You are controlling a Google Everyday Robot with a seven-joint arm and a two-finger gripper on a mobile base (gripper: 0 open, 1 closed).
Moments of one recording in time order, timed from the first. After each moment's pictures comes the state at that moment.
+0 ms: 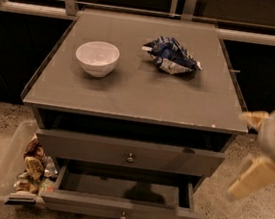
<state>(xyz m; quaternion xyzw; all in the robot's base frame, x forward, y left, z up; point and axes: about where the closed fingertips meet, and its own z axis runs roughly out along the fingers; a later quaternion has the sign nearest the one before) 0.398 -0.221 0.871 -0.55 0.80 0.07 0.22</state>
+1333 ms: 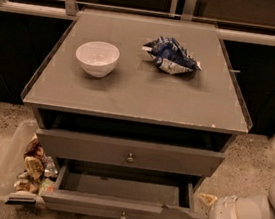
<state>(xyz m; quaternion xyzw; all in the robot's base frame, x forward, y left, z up) 0.326 -0.182 0.634 -0.45 0.83 0.27 0.20</state>
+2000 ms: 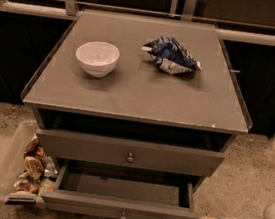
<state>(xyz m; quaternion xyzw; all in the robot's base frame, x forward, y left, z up) 0.312 -0.211 0.542 -0.36 0.86 0.33 0.17</state>
